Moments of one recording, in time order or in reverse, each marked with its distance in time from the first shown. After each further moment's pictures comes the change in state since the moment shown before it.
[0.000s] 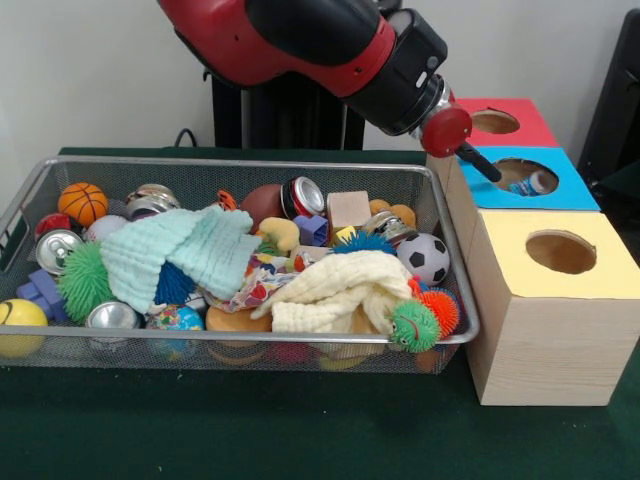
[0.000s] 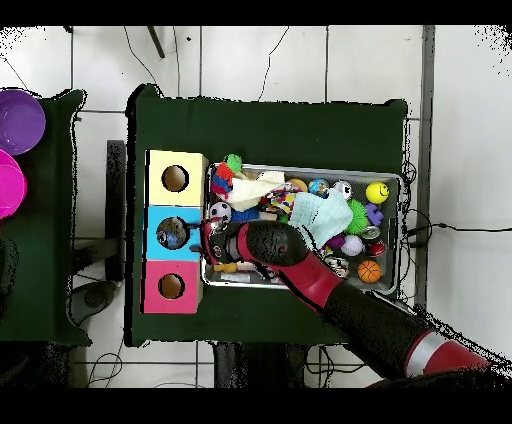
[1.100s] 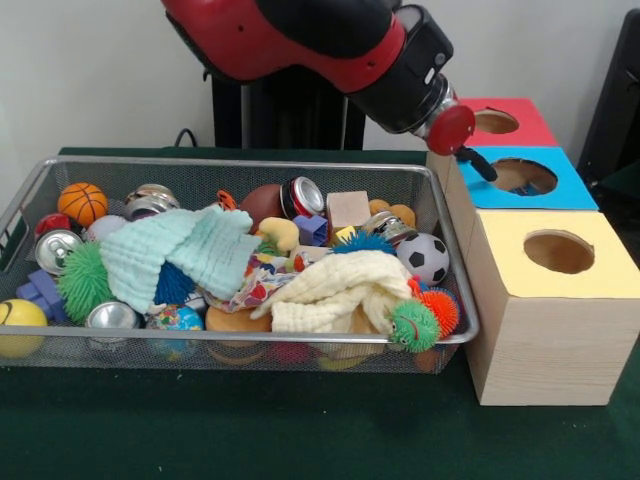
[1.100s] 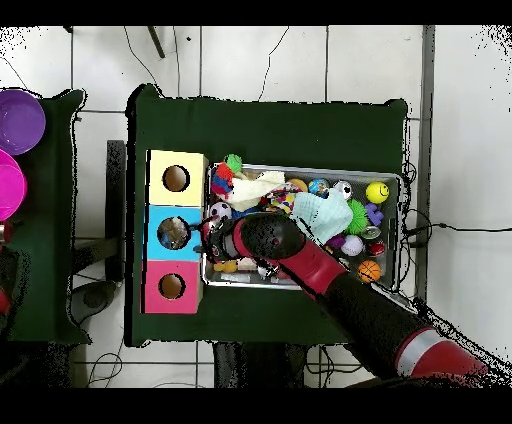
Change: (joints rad) arm 0.106 -0.074 -0.098 -0.091 -0.082 0.124 0.000
